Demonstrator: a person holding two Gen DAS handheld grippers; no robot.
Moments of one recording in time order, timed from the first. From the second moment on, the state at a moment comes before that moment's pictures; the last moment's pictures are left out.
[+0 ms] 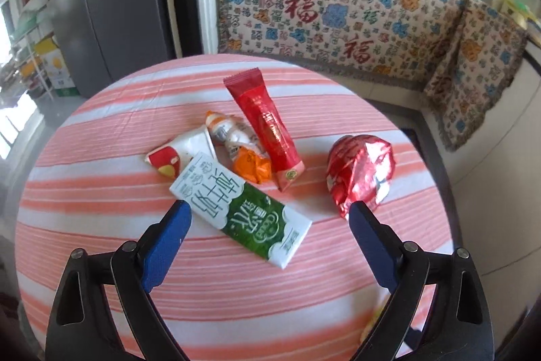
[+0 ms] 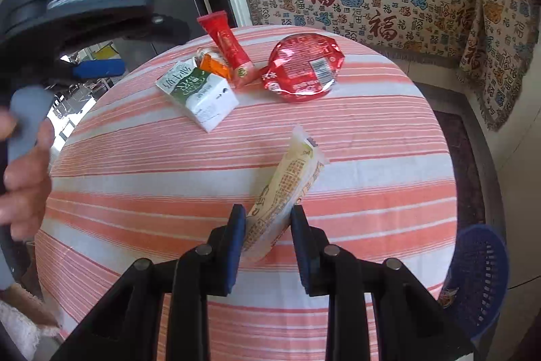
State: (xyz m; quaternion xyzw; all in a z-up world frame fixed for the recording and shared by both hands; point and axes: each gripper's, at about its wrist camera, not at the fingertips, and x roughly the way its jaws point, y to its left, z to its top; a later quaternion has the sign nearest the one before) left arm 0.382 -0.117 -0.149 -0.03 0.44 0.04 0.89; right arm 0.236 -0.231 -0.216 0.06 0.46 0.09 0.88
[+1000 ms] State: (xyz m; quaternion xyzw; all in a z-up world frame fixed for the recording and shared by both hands) left arm 0.304 -0.046 -0.198 0.00 0.49 -0.08 0.87; right arm 0.250 -0.271 -0.214 0.09 0.48 0.11 0.86
